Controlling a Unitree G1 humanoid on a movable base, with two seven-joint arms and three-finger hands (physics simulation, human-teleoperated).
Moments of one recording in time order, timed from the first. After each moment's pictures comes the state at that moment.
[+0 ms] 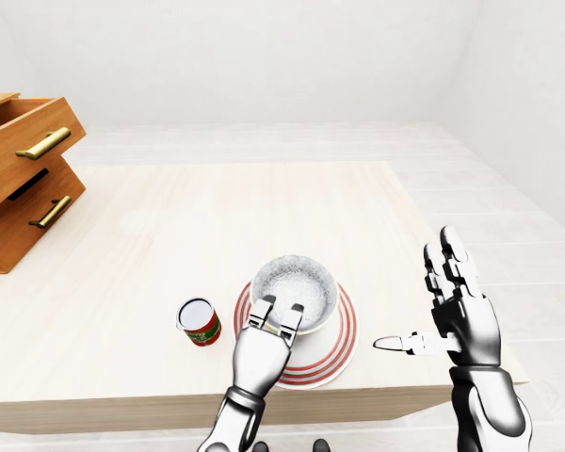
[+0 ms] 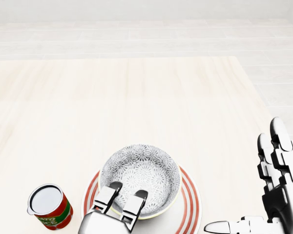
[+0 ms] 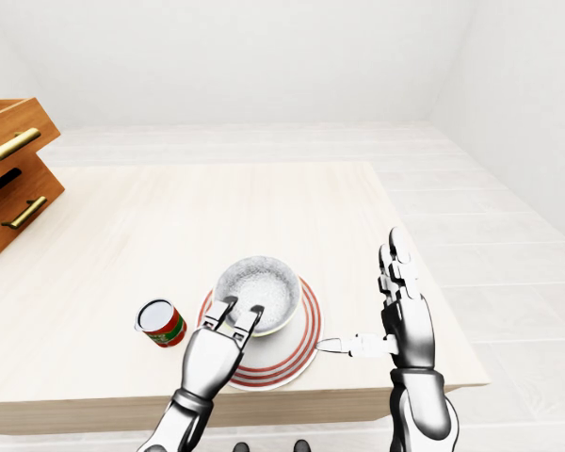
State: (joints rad) left arm 0.23 0.10 -0.45 0.05 1.53 -0.01 0.52; right arm 0.31 0.04 -0.24 -0.51 0.03 -0.06 0.25
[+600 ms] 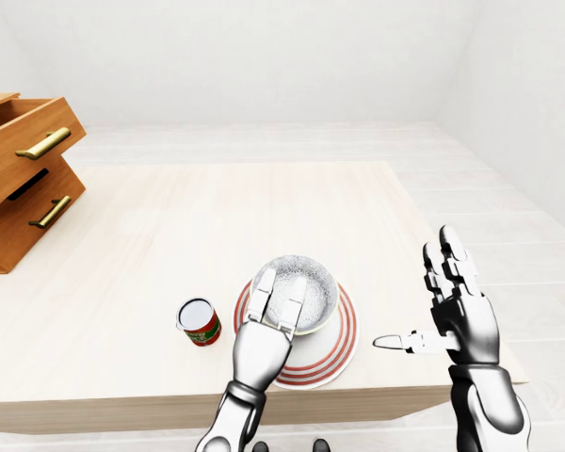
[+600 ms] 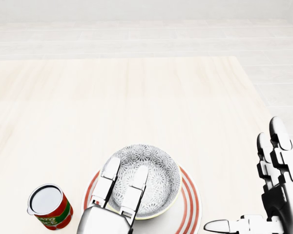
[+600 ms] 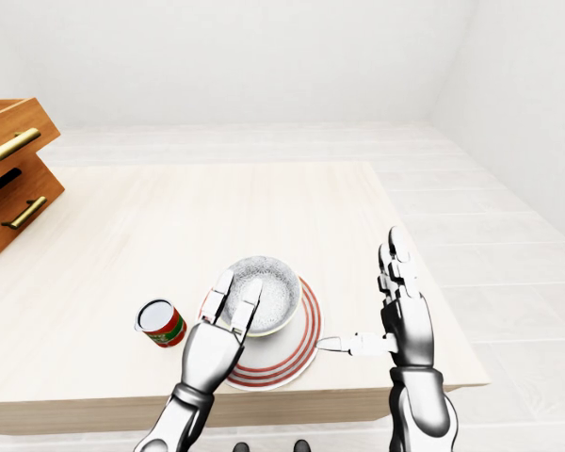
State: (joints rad) left arm 0.21 0.10 -0.44 0.03 1.52 -0.02 0.52; right arm 0.30 0.04 -0.24 -0.50 0.03 -0.06 0.25
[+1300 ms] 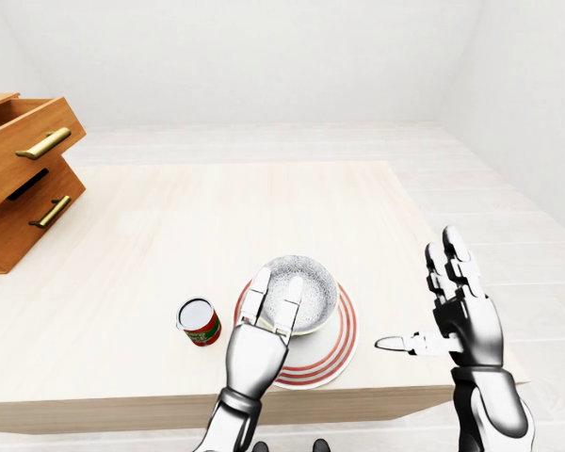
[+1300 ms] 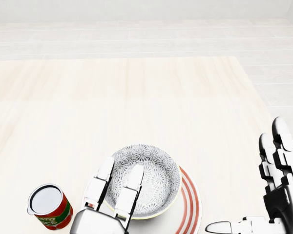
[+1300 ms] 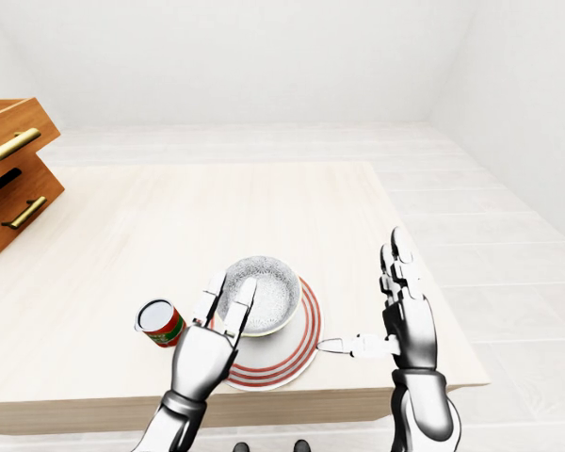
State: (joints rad) left arm 0.28 0.13 -0.44 -0.11 1.51 -0.01 0.48; right arm 0.31 0.04 -0.24 -0.52 0.04 -0.06 0.26
